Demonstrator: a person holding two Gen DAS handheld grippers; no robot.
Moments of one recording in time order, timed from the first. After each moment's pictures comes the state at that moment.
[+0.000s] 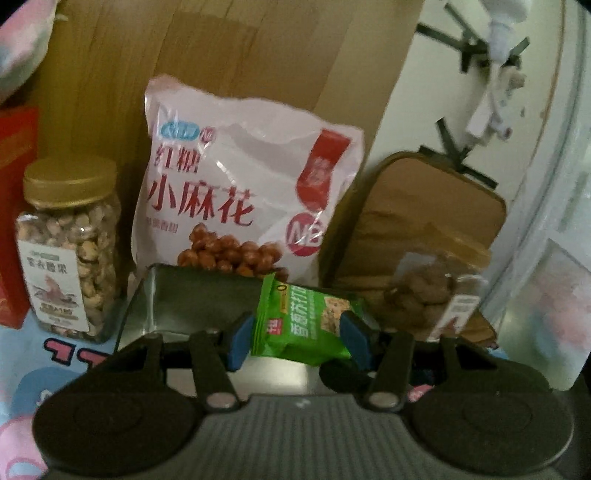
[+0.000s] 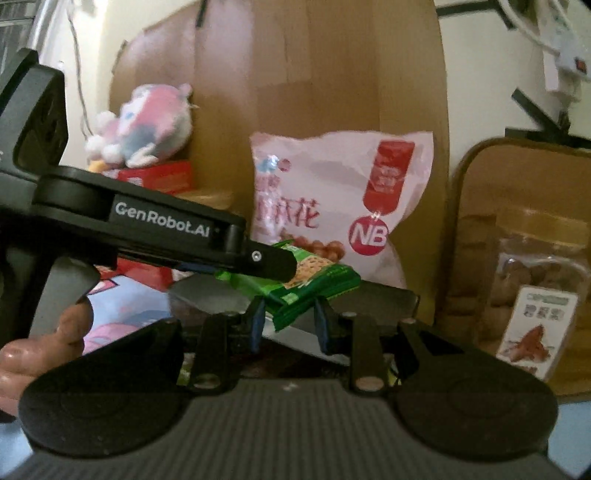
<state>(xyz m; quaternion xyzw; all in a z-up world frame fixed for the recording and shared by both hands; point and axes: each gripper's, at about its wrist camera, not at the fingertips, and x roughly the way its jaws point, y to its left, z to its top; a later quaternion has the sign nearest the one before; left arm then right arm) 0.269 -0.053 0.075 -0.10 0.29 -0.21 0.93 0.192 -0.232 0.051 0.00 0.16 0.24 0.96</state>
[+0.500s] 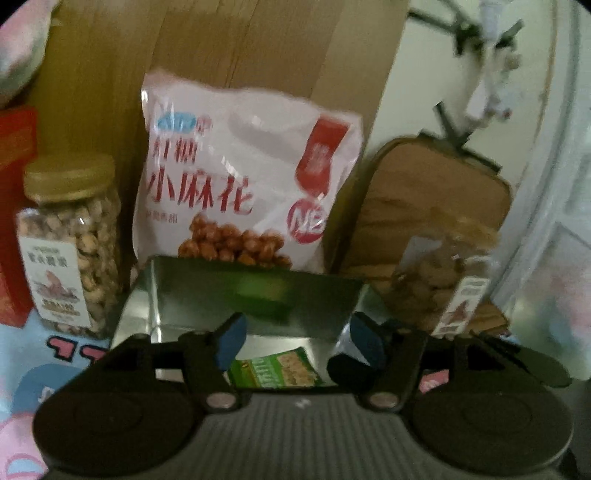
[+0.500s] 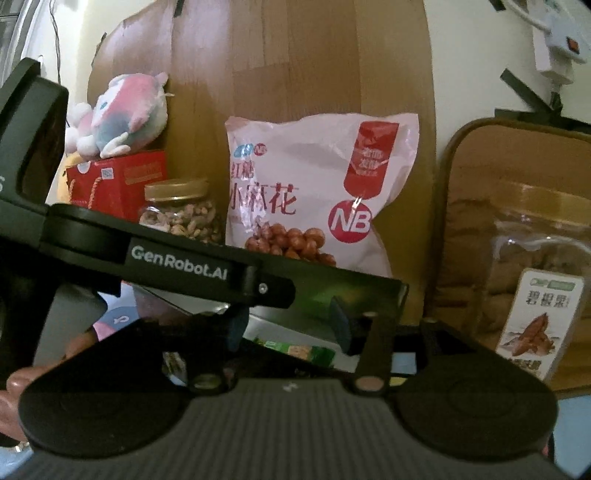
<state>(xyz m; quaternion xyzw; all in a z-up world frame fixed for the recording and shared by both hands) 0.248 -0.056 0.072 -0.08 0.27 -0.21 0.94 0.194 -0.234 0.043 0.01 0.16 0.22 0.96</state>
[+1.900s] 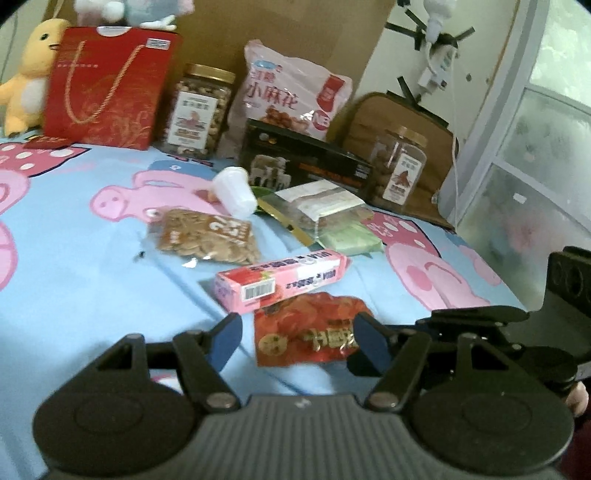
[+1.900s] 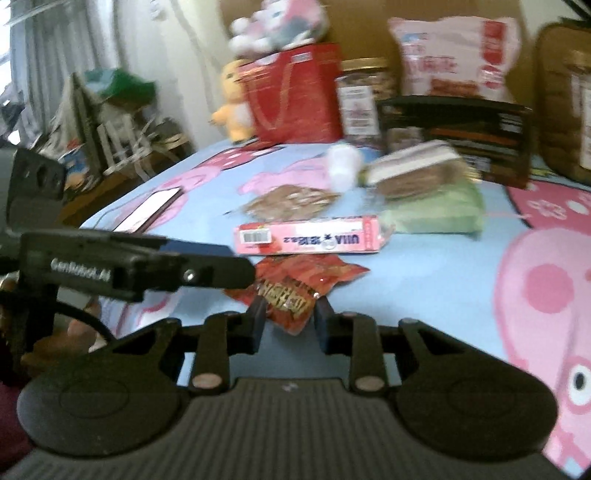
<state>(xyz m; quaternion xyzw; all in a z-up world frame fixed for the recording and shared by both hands) -0.018 0.064 0.003 -0.12 0.31 -0.22 0.92 -0.008 -0.179 0.003 0.02 0.30 0.39 0.87</state>
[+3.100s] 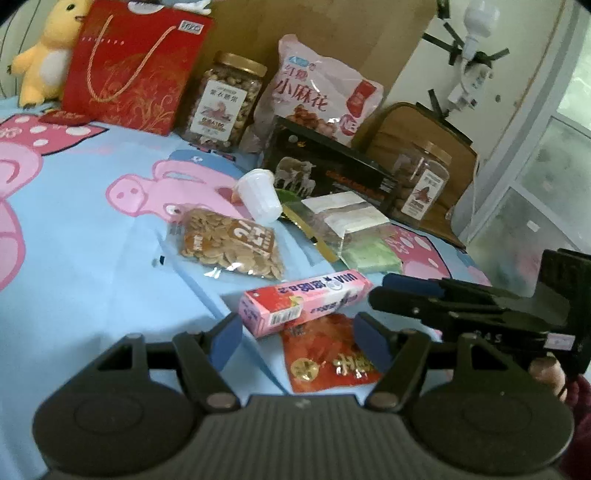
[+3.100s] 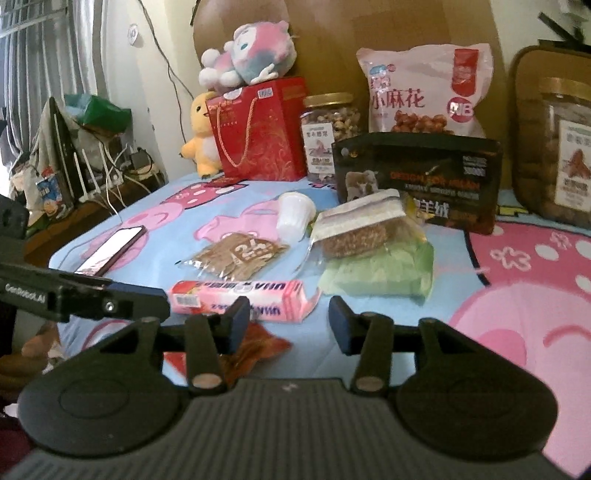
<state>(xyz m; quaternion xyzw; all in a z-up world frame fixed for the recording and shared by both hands) 0.008 0.077 0.005 -0.17 0.33 -0.20 0.91 0.038 -0.198 0.011 0.03 0.28 0.35 0.89</state>
